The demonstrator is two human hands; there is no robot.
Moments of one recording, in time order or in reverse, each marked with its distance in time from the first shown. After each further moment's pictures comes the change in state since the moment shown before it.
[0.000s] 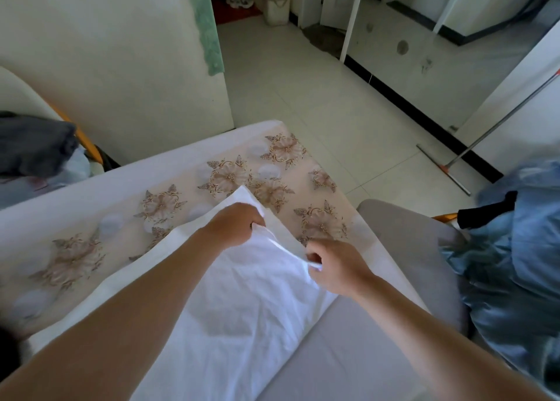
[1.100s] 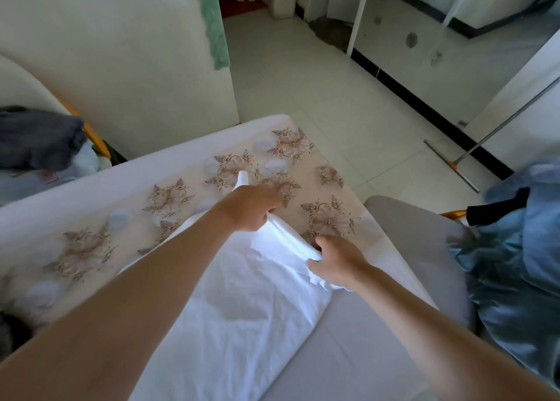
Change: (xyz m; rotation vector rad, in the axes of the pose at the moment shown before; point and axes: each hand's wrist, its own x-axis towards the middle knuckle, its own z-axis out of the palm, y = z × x) left_hand 0.013 0.005 -0.018 0.337 0.176 0.399; right_hand 0.014 -0.013 0.007 -0.032 -0.162 0.263
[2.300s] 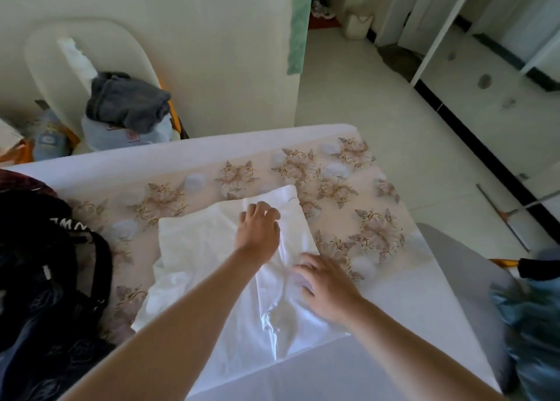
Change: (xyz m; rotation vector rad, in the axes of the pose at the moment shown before) left_hand -0.132 0.030 0.051 -0.171 0.271 -0.866; right_hand -0.022 -0.071 0.092 -0.299 0.138 -0.665
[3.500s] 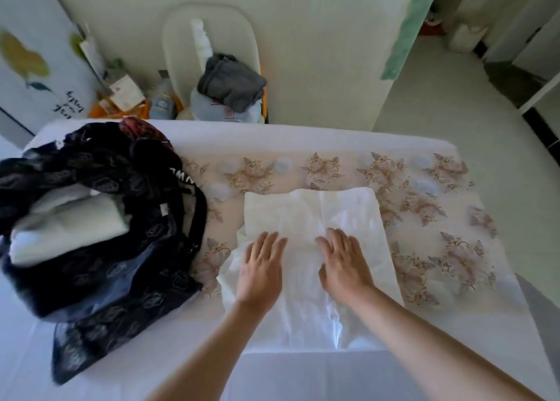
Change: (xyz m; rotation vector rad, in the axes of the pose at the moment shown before) left_hand -0.161 -0.106 -0.009 0.011 0.209 -0.190; right_hand 0.074 -0.097 0.016 -0.248 -0.023 -0.072
